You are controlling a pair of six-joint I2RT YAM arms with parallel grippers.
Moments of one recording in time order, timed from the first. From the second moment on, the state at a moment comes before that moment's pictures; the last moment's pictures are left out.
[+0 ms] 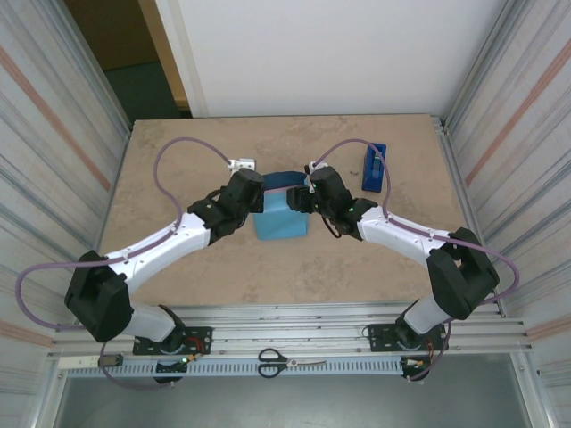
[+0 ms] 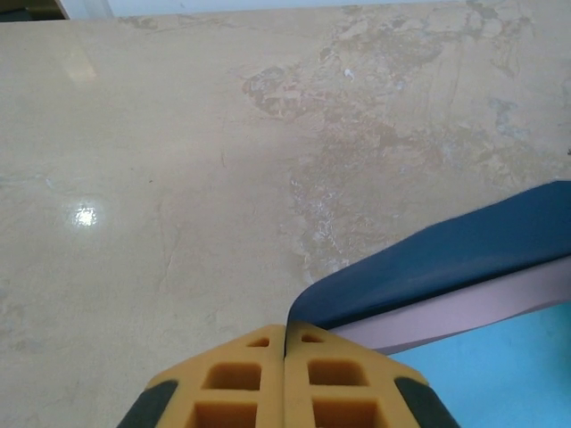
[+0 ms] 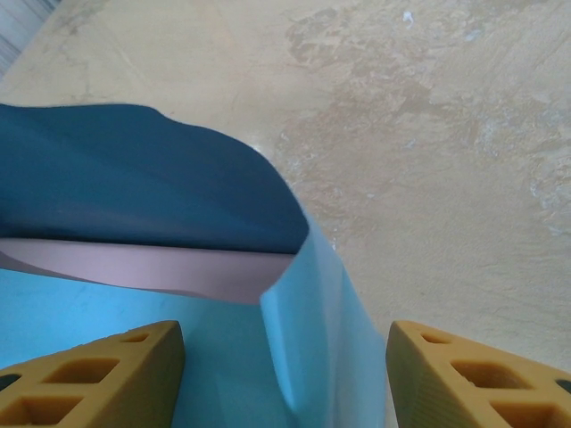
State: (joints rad) left arm -0.72 1.40 1.05 -0.34 -0.50 -0.40; right arm 0.70 1.53 0.99 -0.06 0.12 0.45
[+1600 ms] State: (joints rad) left arm -0.59 1.36 0.97 -0.39 -0.08 -0.43; right arm 0.56 1.32 1.03 -0.24 -0.12 0.52
